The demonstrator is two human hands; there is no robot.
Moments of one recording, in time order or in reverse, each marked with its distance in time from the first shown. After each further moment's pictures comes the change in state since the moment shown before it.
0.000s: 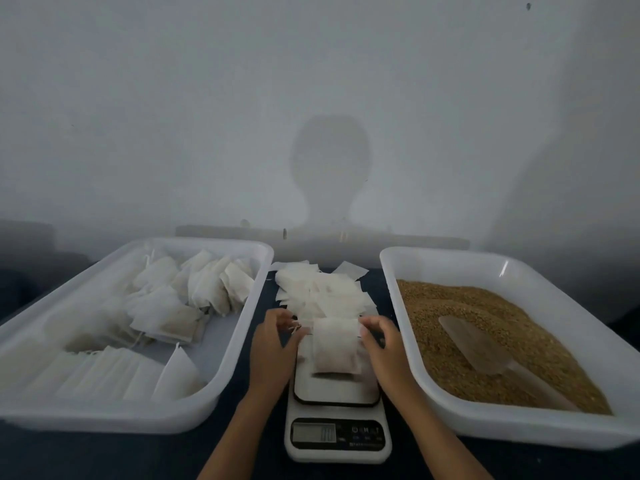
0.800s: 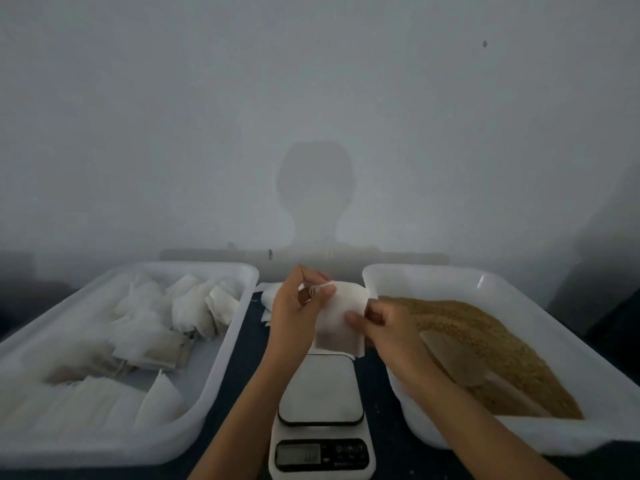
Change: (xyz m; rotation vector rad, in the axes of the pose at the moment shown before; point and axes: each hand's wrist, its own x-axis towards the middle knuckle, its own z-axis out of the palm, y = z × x) left_hand 0.020 0.123 0.007 -0.489 -0.147 0.162; right_hand 0.001 -0.094 -0.050 0.144 -0.131 0.031
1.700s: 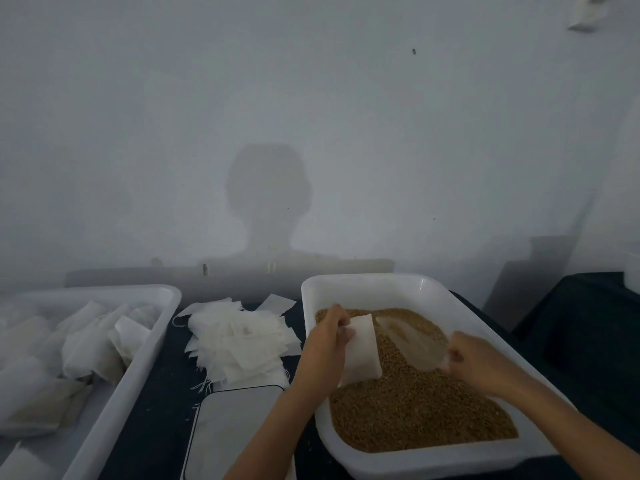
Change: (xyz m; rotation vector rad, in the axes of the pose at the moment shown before) left_hand 0.008 -0.064 0.130 0.449 -0.369 -0.010; right_hand 0.009 0.056 -0.201 -1.019 -0.114 0.367
